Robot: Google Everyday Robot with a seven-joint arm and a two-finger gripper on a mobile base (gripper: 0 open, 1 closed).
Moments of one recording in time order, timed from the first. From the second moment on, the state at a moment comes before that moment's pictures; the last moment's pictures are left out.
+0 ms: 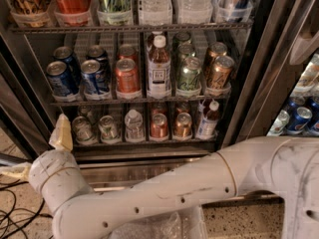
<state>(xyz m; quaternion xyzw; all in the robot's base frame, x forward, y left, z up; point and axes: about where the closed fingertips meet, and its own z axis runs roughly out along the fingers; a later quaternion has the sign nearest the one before) 0.473 0.296 0.804 -0.34 0.60 0.14 0.71</state>
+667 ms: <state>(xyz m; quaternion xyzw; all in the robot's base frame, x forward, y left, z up) 0.519 0.262 0.786 -0.18 0.66 0.12 0.72</state>
